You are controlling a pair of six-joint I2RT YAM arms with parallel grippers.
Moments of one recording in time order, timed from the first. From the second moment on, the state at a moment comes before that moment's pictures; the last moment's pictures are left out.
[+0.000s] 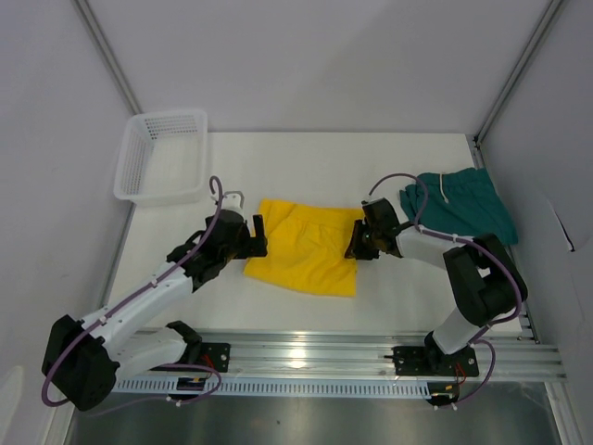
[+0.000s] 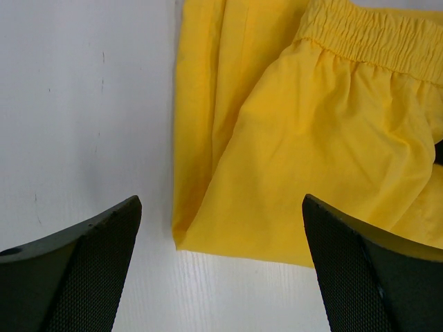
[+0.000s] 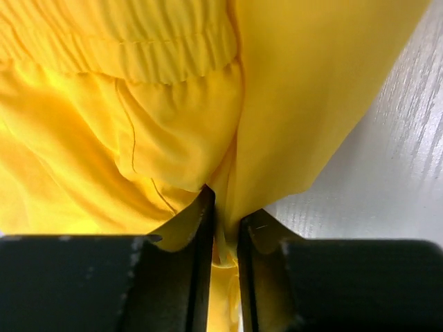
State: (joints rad) left arm -0.59 1.03 0.69 -0.35 -0.28 -0.48; right arm 0.48 1.63 0.81 -0.15 -0.18 0.63
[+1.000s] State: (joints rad) left arm -0.42 1.68 0.93 -0.21 -0.06 -0.44; right arm 0.42 1.62 0.78 -0.04 -0.28 0.43
